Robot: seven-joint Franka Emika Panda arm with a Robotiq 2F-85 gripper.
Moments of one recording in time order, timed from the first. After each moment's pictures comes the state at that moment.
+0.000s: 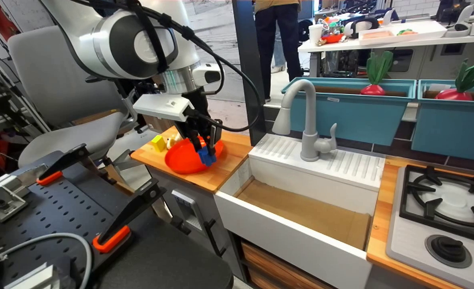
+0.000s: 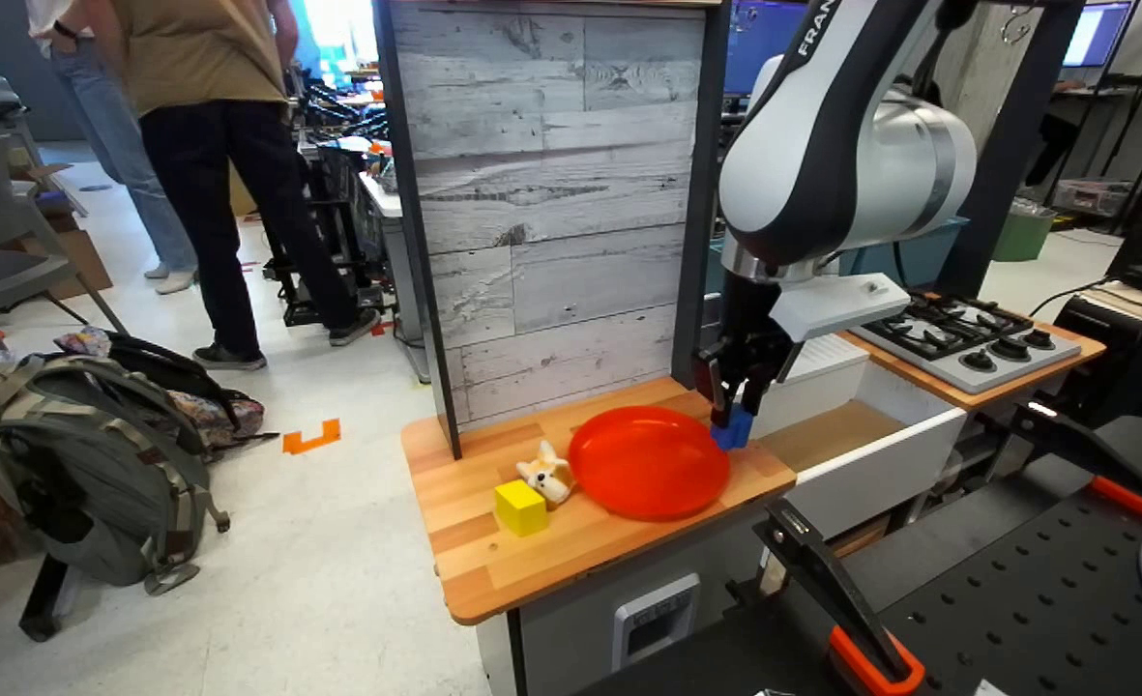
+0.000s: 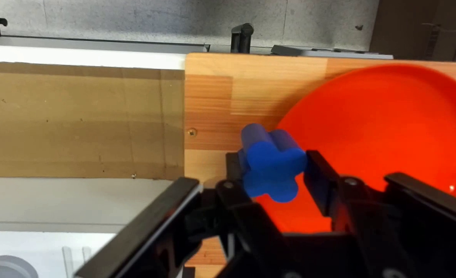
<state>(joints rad) -0.07 0.77 0.05 -2.09 -0.10 2.87 -0.06</state>
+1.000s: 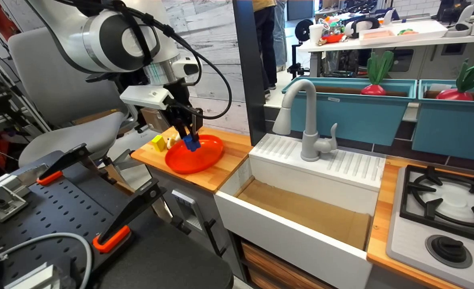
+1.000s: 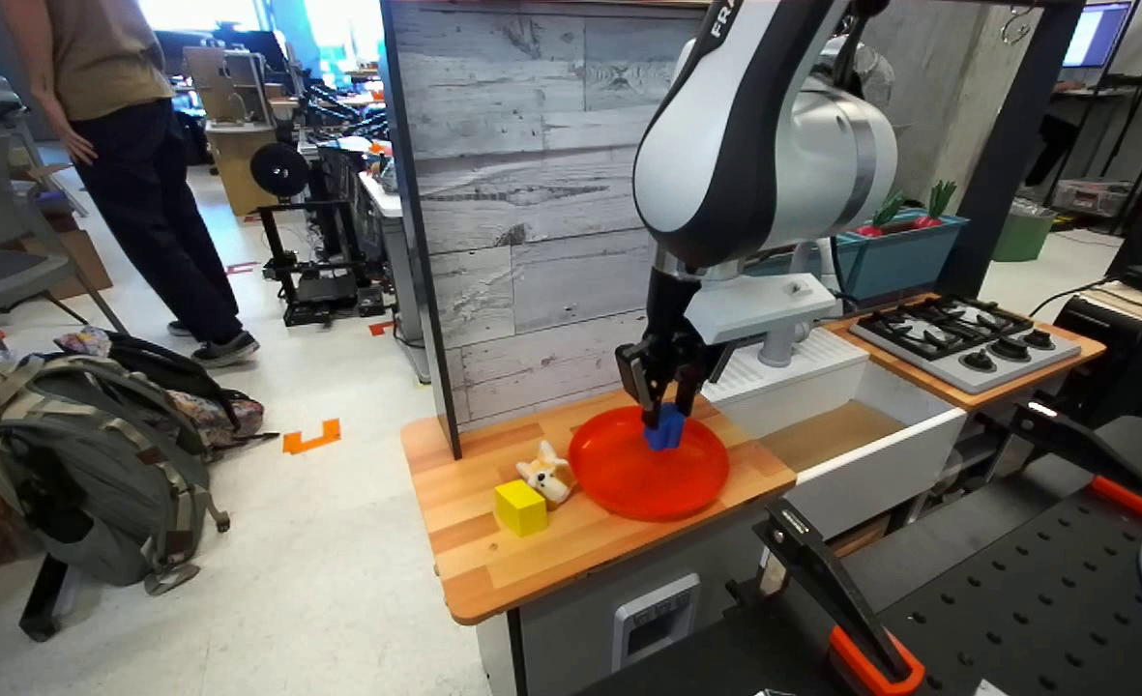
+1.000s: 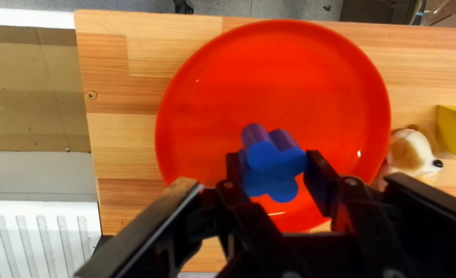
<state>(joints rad) 0.06 0.78 0.06 -2.04 -0.07 2.87 0.04</state>
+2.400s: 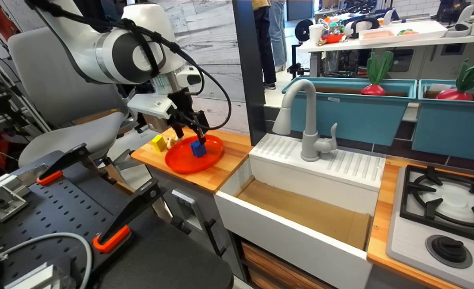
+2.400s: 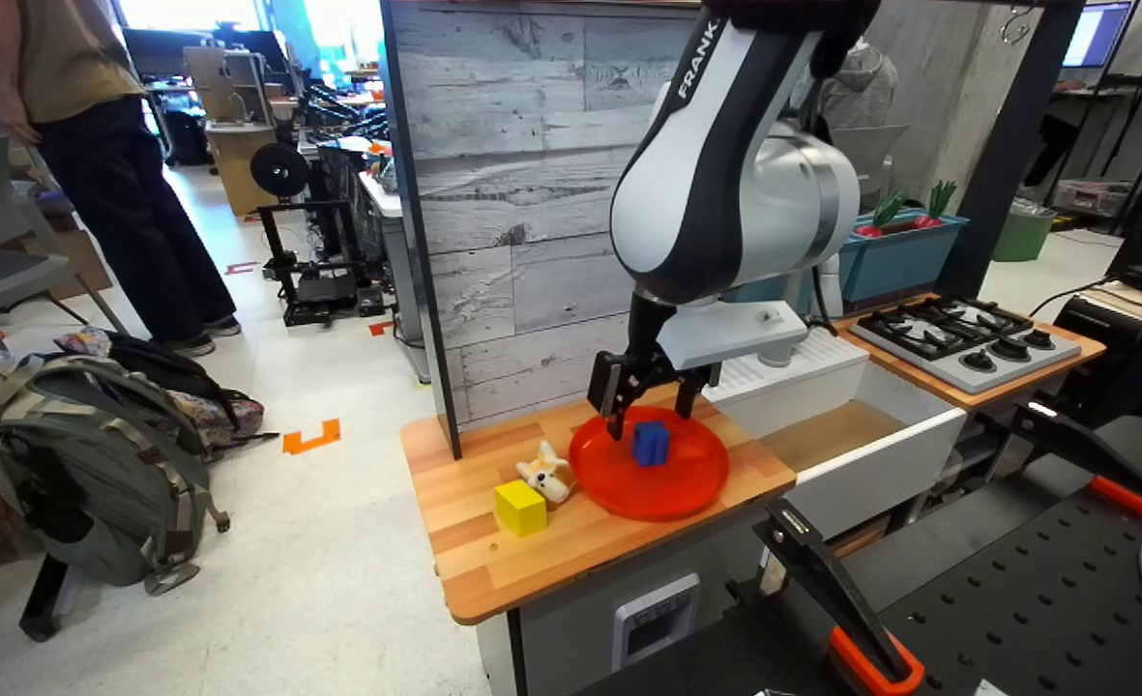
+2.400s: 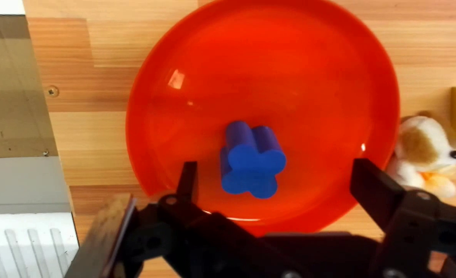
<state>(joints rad) 0.08 0.86 0.06 -1.97 -0.07 2.89 0.09</state>
